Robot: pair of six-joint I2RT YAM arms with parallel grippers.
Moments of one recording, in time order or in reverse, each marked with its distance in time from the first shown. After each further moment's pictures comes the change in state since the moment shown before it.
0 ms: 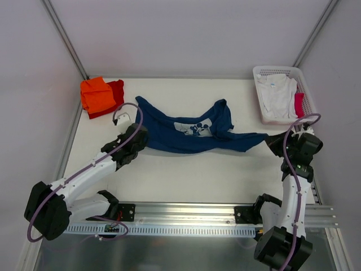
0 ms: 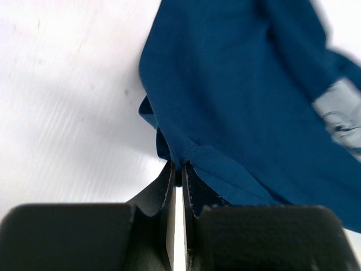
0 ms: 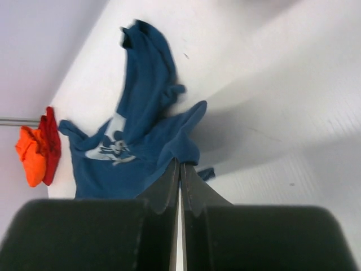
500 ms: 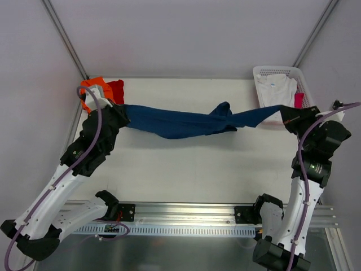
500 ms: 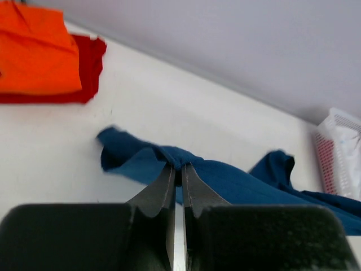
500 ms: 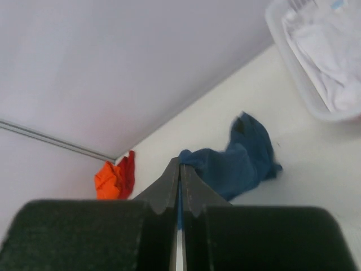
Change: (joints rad) left arm 0.000 -0.252 0.383 -0.039 -0.064 0.317; right arm 0.001 -0.040 0.365 0.020 -0.033 0.163
